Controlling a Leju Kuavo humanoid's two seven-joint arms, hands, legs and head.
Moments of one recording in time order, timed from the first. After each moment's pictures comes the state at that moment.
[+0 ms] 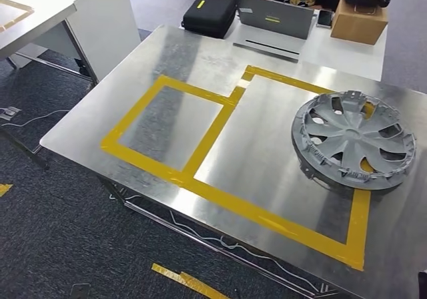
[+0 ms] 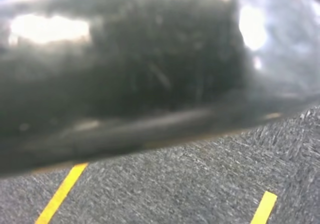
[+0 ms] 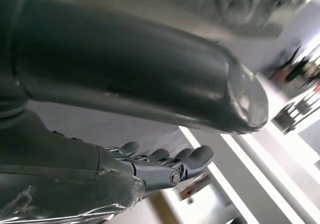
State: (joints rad) left arm -0.10 -0.07 1.23 -0.27 -1.05 0.03 -0.46; right arm 0.54 0.34 -0.57 -2.07 0.77 -0.47 -0.10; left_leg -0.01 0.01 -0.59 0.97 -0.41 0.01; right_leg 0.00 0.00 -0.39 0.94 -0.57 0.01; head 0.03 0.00
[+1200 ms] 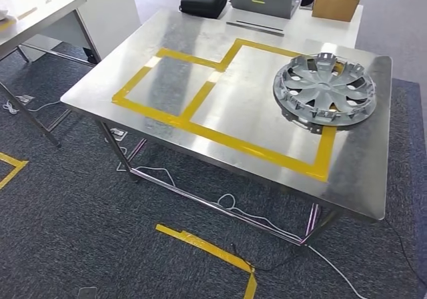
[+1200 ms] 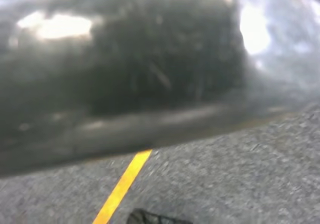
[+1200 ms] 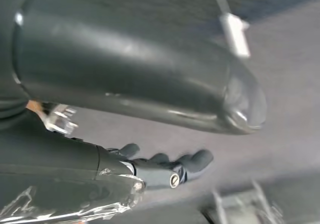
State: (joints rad) left arm -0.09 -0.09 1.25 -0.27 -1.06 0.03 -0.46; right arm 0.18 0.35 -0.99 -1.31 0.85 -0.59 0.08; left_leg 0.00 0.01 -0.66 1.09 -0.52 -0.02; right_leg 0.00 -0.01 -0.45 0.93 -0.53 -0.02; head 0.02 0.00
